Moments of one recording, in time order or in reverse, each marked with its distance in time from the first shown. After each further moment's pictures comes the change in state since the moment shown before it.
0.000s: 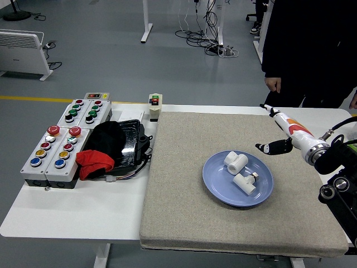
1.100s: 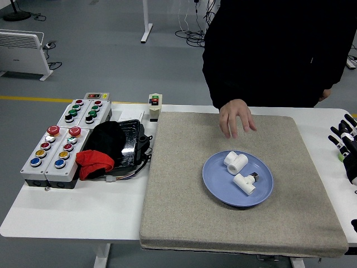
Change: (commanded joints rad) left arm 0.000 -0.002 0.010 0.003 0.002 -0.002 -0.005; right arm -0.358 0.058 0.388 0.164 0.882 -0.139 0.124
